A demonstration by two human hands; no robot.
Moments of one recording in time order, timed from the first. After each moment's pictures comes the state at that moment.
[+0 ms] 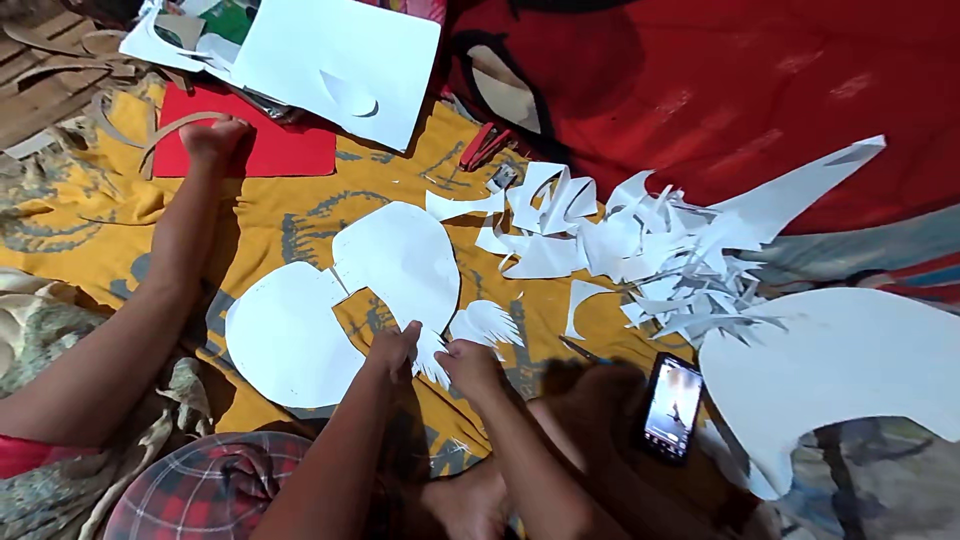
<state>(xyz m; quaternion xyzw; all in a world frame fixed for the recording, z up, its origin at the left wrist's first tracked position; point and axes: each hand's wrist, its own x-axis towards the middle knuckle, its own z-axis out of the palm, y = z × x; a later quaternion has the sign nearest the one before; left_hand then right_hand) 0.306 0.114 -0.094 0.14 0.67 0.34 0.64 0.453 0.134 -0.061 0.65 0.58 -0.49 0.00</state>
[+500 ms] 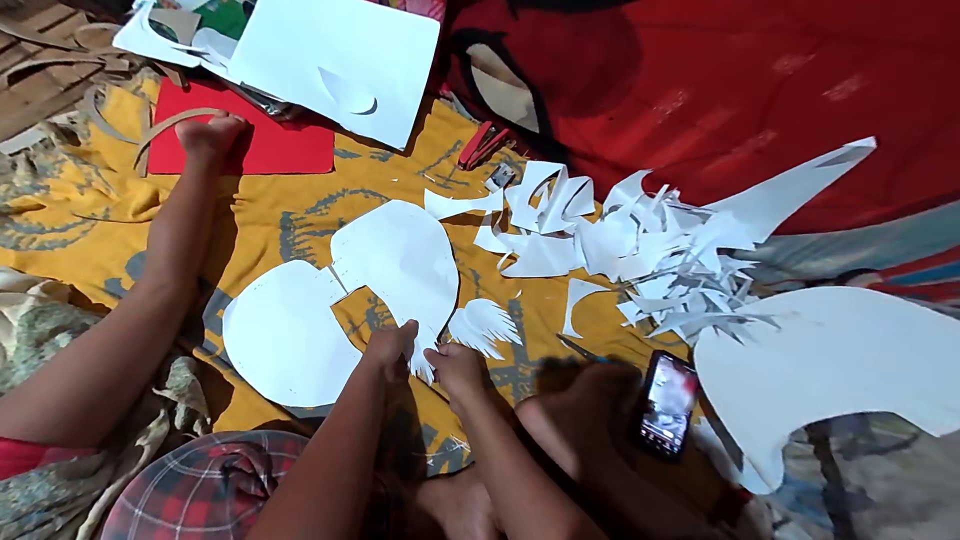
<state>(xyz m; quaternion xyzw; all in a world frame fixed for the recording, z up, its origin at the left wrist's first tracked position) 0.303 0.115 -0.098 0.09 0.64 0.35 0.67 0.436 0.119 -0.080 0.70 0.44 -0.56 -0.11</state>
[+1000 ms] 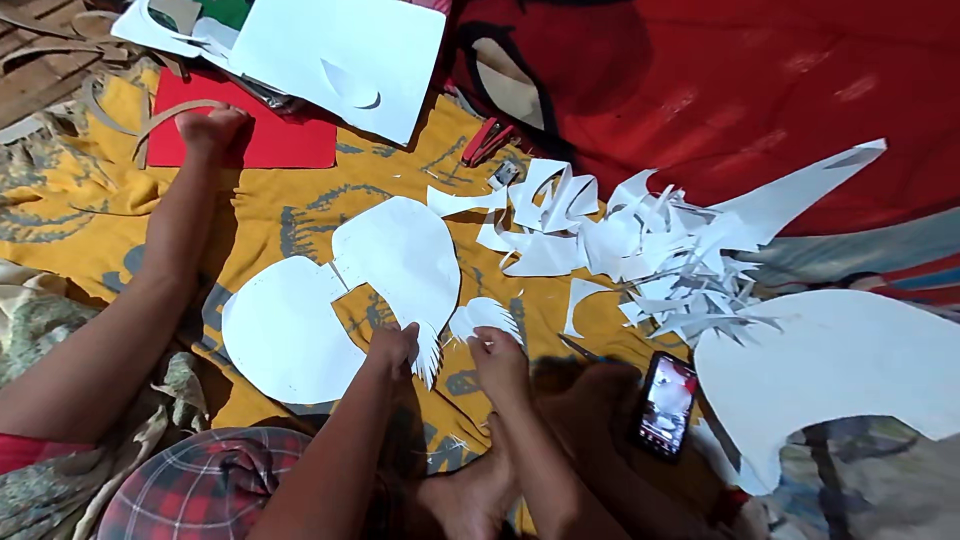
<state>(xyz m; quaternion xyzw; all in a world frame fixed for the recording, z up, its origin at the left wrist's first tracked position) 0.310 0.117 -0.091 0.13 0.70 0.32 0.63 0.483 0.133 -0.053 0.68 0.62 -0.37 -0.11</state>
